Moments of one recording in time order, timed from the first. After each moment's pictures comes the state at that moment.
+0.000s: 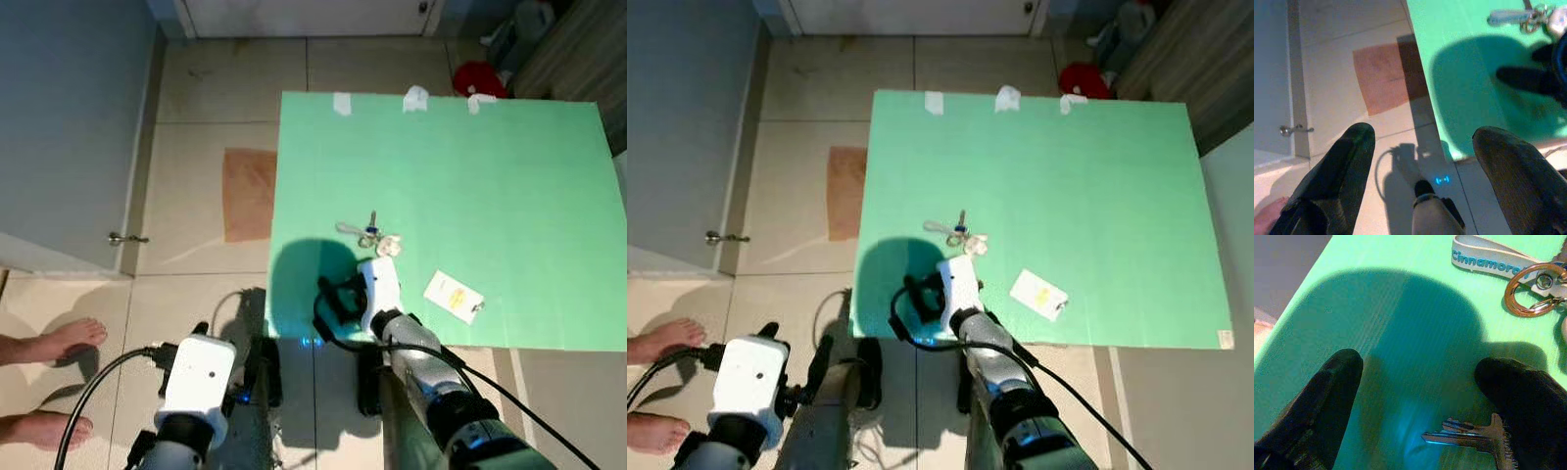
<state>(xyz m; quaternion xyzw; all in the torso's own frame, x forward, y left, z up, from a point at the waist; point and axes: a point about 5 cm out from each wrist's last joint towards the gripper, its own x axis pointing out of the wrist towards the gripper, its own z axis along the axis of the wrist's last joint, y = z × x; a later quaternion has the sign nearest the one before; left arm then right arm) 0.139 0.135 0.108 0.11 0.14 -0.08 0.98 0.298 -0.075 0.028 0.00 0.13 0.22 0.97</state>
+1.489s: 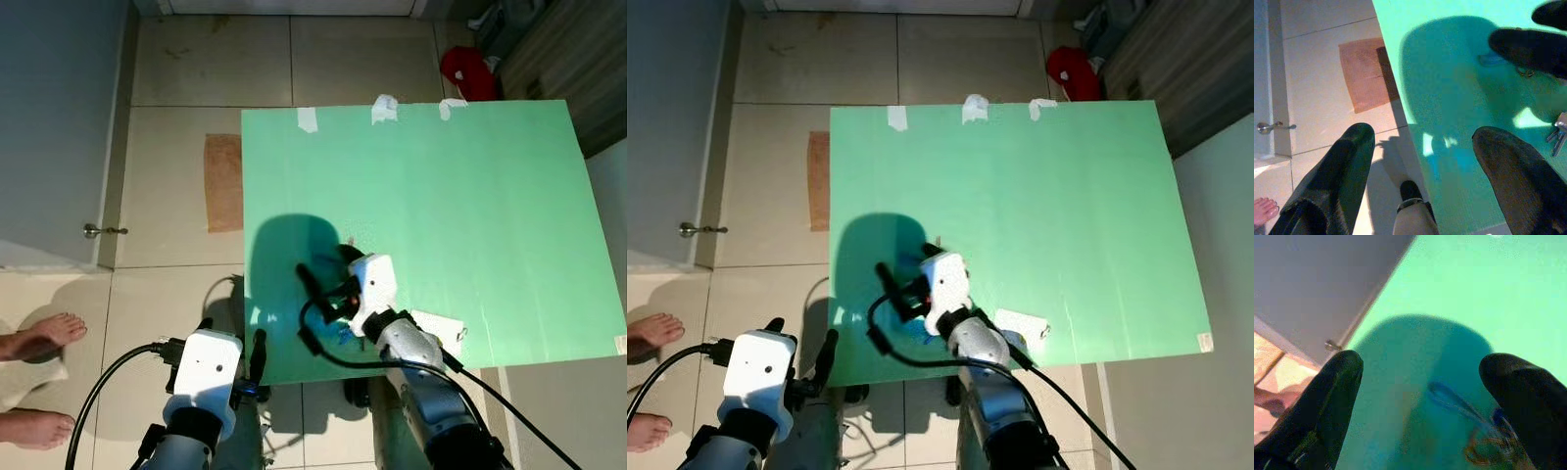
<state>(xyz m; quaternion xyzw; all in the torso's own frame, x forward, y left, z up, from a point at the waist) 0.146 0.129 0.107 0.10 0.13 -0.07 0.98 0.277 -0.063 0.063 0.01 0.02 0.28 0.96</state>
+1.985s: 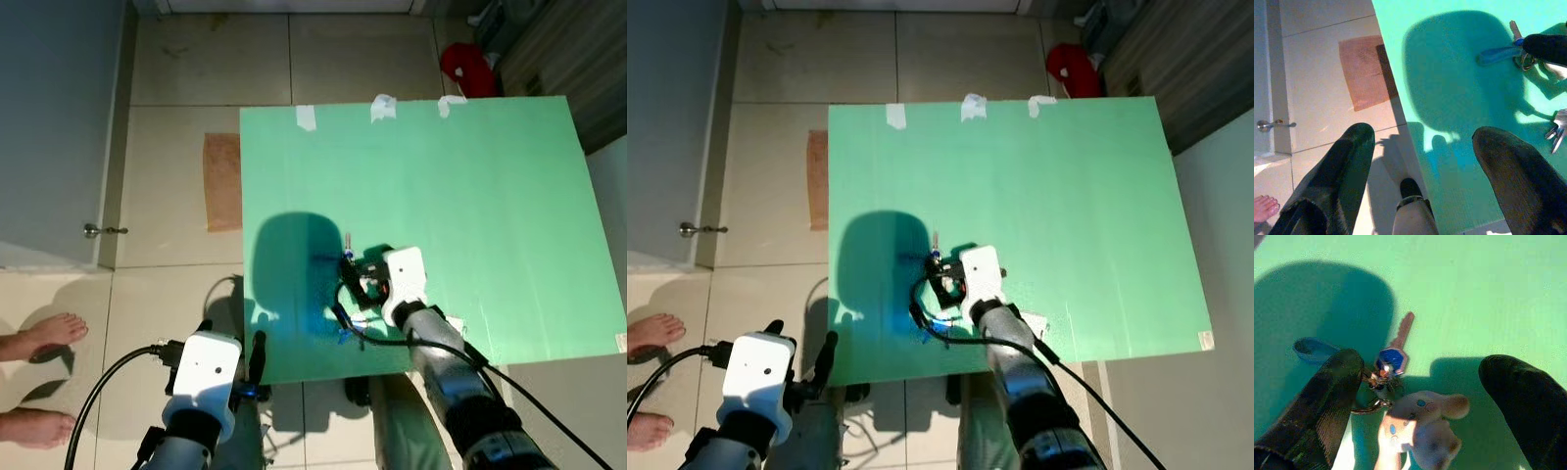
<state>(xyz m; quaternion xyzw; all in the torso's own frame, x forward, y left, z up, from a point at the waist) 0.145 0.130 0.106 0.10 0.13 -0.07 0.98 0.300 -0.101 0.045 -0.02 0.07 0.19 0.98</state>
